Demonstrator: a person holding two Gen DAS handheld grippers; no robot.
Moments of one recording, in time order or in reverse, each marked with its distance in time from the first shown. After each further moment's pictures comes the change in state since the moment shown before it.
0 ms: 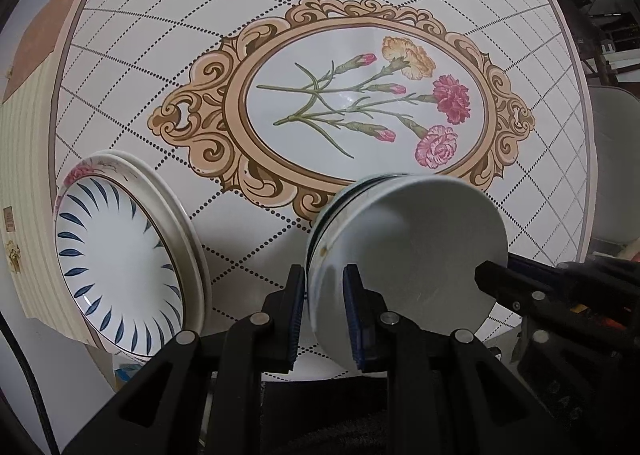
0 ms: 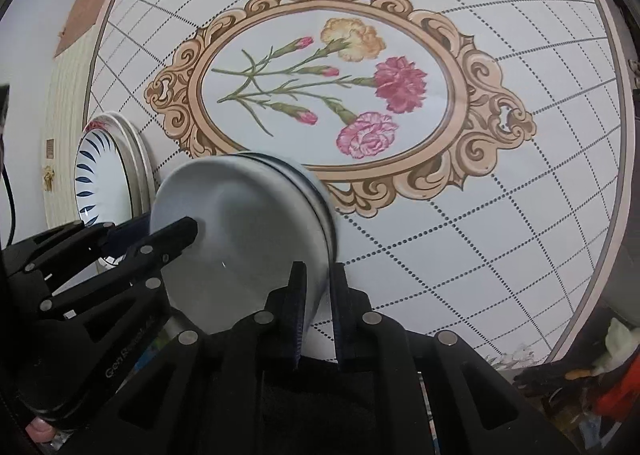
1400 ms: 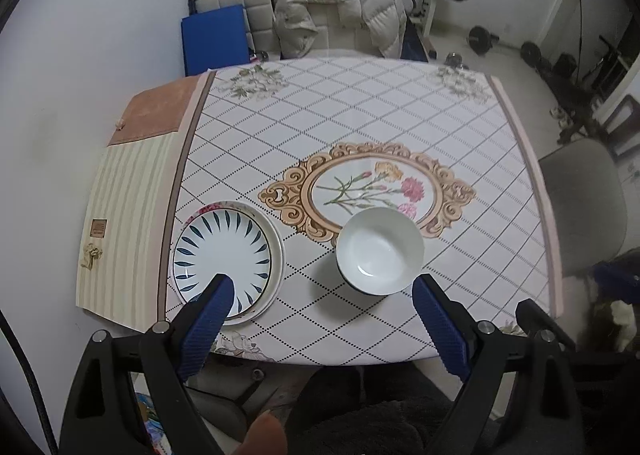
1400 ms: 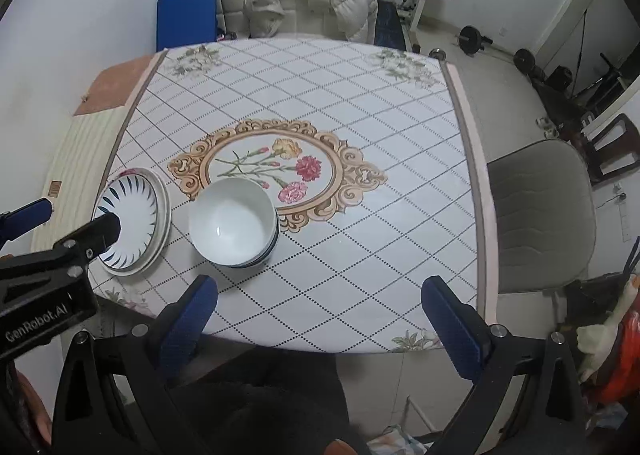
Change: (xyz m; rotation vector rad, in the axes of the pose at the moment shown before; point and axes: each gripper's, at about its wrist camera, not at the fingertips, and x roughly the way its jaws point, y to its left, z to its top) left arm -0.182 -0.020 -0.147 -0.040 -0.524 0.131; right arm -0.163 0.018 -0.196 0.035 -0.561 -0.256
